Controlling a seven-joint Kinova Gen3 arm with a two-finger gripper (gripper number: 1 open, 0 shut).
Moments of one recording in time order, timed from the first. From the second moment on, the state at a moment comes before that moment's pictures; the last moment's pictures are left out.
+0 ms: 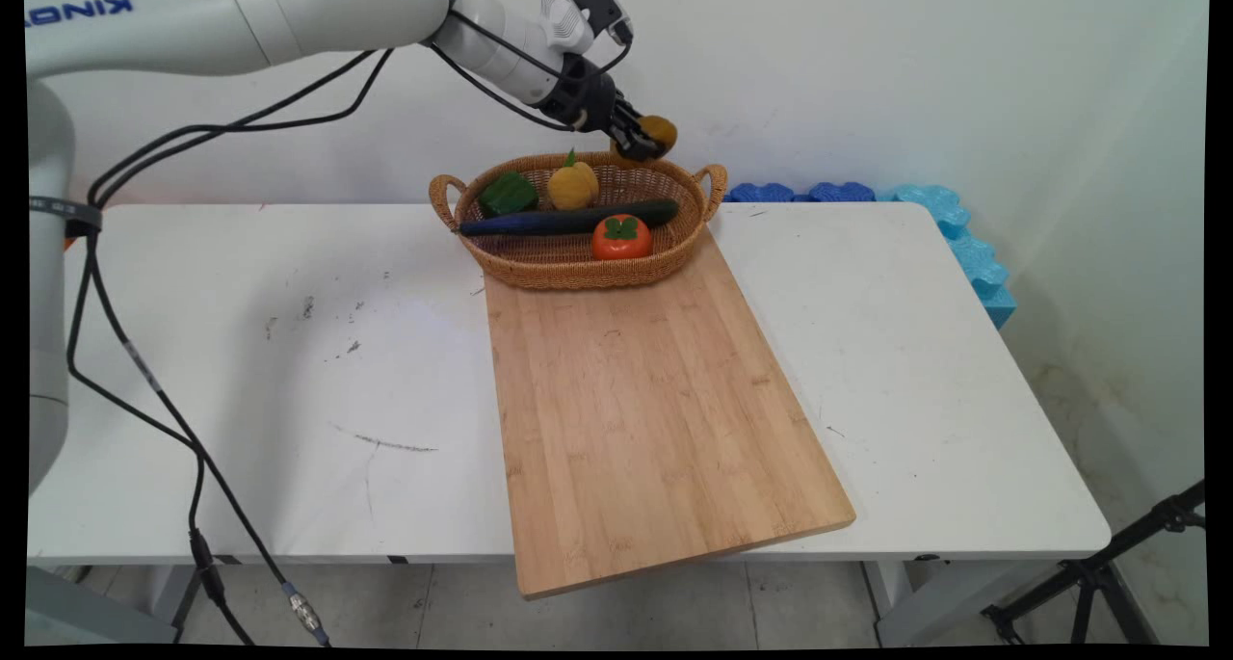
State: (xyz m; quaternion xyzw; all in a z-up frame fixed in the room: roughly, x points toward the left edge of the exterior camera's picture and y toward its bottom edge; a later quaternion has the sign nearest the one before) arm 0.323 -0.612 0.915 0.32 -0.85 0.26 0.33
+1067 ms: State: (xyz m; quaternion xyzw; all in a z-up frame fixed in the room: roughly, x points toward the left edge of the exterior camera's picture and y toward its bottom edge) arm 0.343 -0.636 0.868 0.30 -0.86 0.25 0.32
